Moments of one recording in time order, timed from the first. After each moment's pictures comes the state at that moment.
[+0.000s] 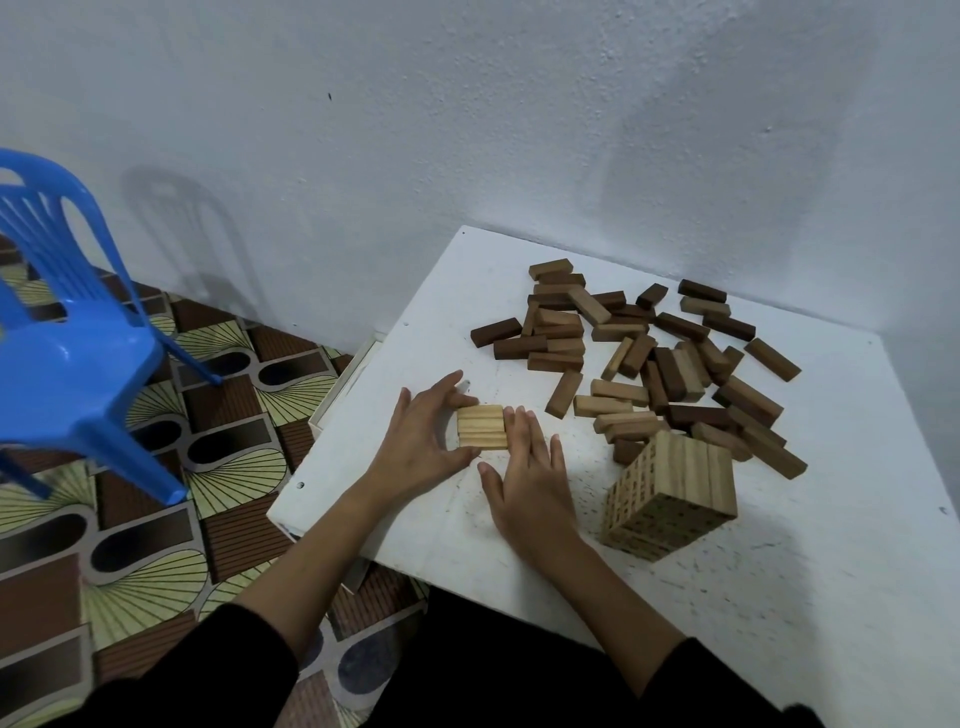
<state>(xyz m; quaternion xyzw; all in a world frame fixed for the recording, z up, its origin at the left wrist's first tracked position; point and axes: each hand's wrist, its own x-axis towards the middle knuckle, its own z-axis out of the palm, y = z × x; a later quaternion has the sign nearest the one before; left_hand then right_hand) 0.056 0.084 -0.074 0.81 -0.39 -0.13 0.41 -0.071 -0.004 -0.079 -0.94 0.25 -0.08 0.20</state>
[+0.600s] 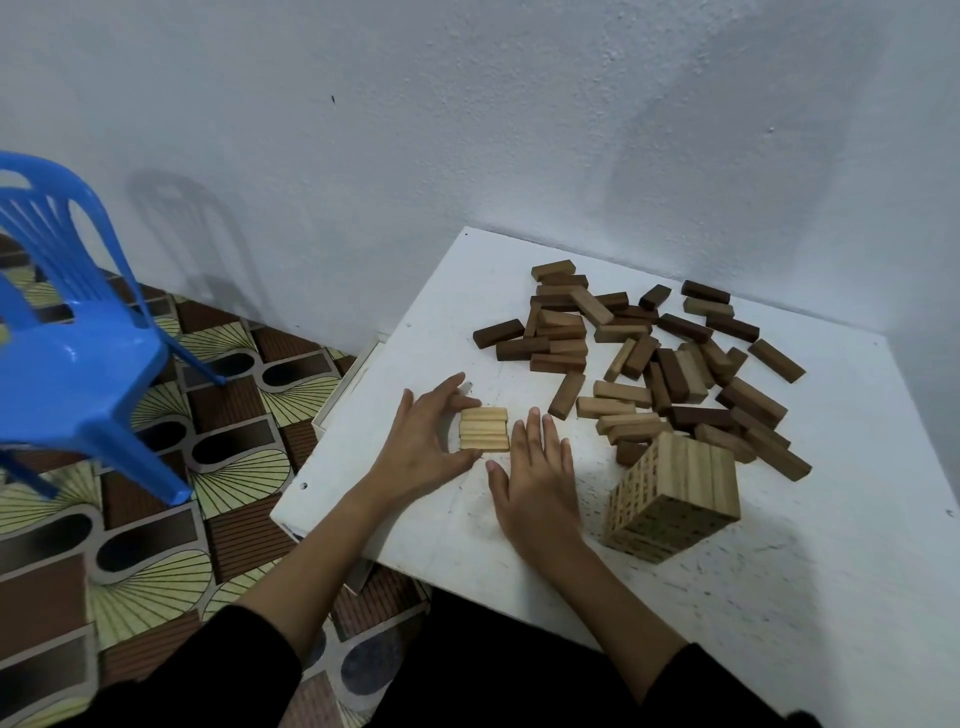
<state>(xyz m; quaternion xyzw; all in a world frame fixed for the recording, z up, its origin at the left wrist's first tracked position) 0.061 0.084 -0.081 0.81 -0.41 -0.12 0.41 -0.069 -0.004 -0.089 -0.95 0.29 -0.11 0.09</state>
